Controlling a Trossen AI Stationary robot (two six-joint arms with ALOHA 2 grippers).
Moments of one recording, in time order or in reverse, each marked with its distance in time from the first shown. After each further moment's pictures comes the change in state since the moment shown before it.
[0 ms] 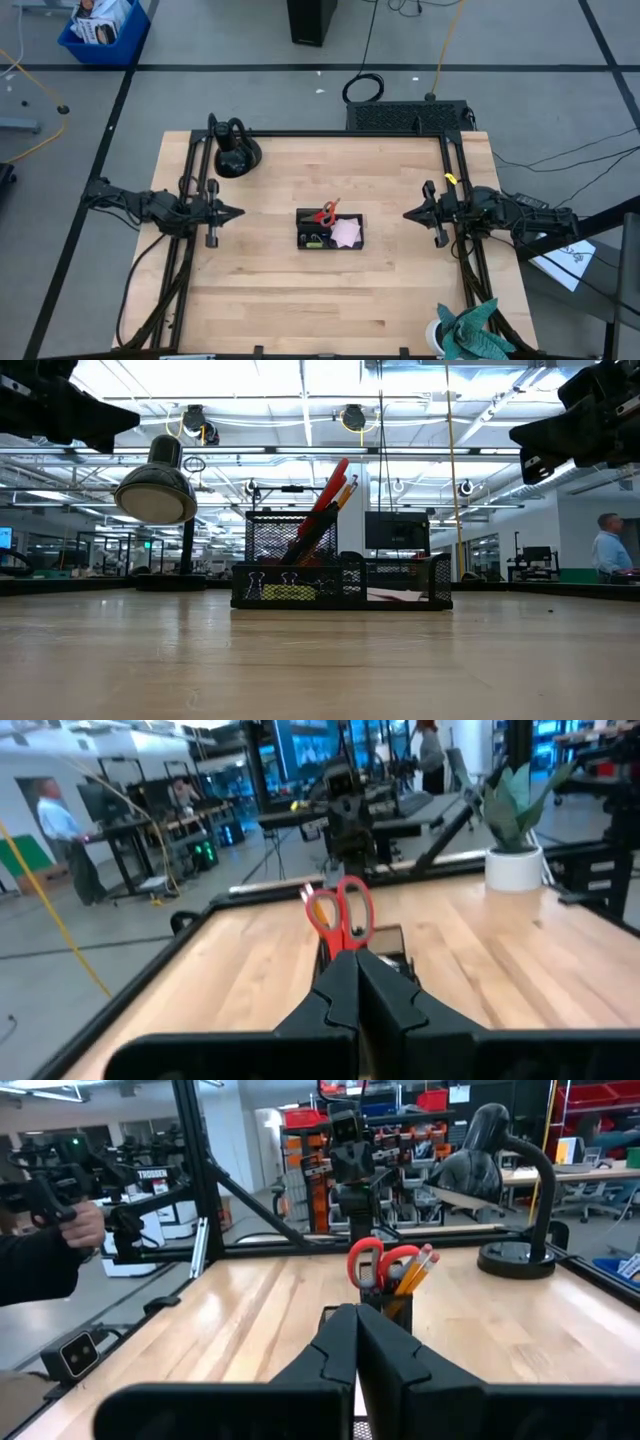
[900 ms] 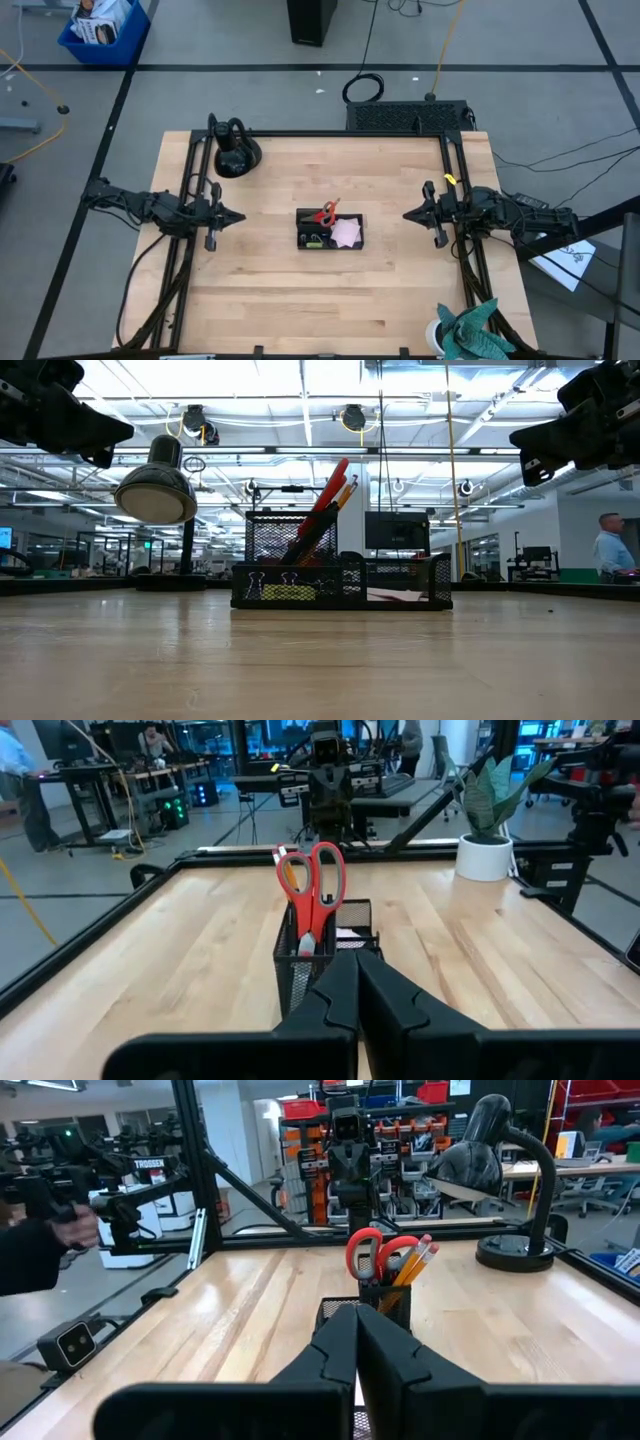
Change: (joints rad) left arm 0.000 0.003 -0.002 -0.086 0.053 -0.162; right arm 0.000 0.000 0.001 -0.022 0.002 -0.012
